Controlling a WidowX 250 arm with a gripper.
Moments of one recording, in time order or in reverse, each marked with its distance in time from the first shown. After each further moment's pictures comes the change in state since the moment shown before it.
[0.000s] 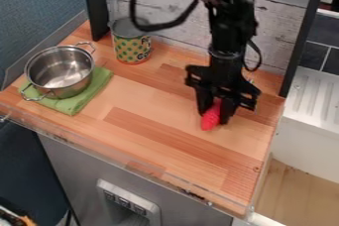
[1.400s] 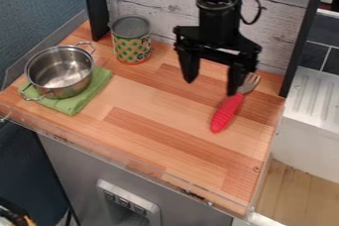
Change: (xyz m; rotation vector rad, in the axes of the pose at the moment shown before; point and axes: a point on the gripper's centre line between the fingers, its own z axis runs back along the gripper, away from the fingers) arm -0.020 0.011 0.080 -0.046 -0.067 0.010
